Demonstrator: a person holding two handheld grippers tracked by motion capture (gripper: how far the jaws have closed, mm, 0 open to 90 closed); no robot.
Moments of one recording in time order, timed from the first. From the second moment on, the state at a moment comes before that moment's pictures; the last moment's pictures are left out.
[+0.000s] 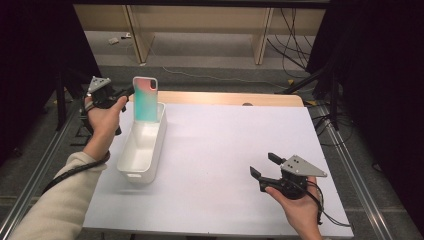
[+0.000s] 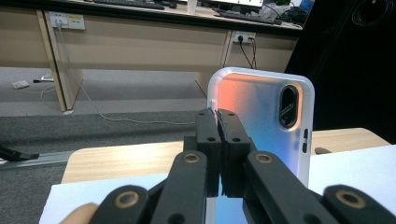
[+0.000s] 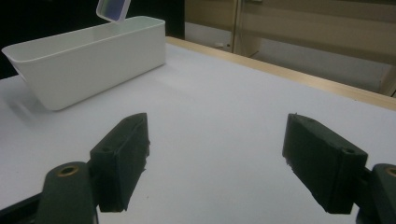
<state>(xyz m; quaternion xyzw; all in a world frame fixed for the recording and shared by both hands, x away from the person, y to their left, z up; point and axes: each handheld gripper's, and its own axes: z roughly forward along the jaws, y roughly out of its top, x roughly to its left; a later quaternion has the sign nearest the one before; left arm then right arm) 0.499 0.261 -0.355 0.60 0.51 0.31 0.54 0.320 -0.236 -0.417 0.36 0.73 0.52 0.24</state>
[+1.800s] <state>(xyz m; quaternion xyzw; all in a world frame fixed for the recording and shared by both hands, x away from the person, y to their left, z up) 0.517 0.254 -0.371 0.61 0.52 0.30 0.52 0.319 -0.236 -0.416 0.36 0.73 0.52 0.24</state>
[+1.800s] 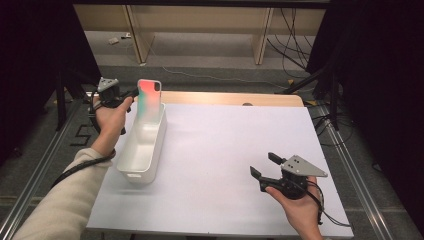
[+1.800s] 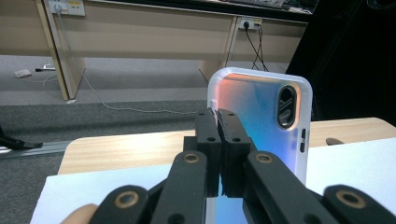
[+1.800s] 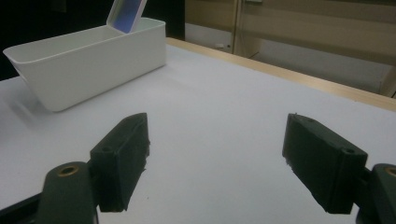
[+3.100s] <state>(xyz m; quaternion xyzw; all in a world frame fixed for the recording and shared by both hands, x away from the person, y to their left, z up) 0.527 0.253 -0.382 0.61 0.54 0.30 0.49 0.319 -0.237 -0.416 0.36 0.74 0.52 0.24</state>
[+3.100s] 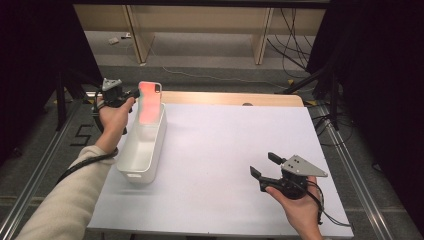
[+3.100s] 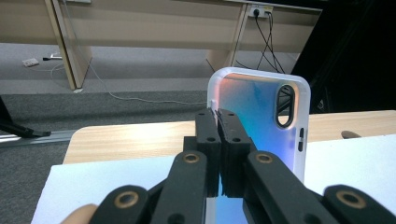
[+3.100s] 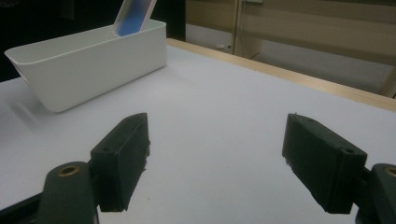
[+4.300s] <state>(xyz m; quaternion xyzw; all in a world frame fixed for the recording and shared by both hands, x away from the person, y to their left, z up) 0.538 0.250 -0.388 0.62 0.54 0.30 0.48 0.318 -0.238 -0.414 0.36 0.73 0.52 0.24</state>
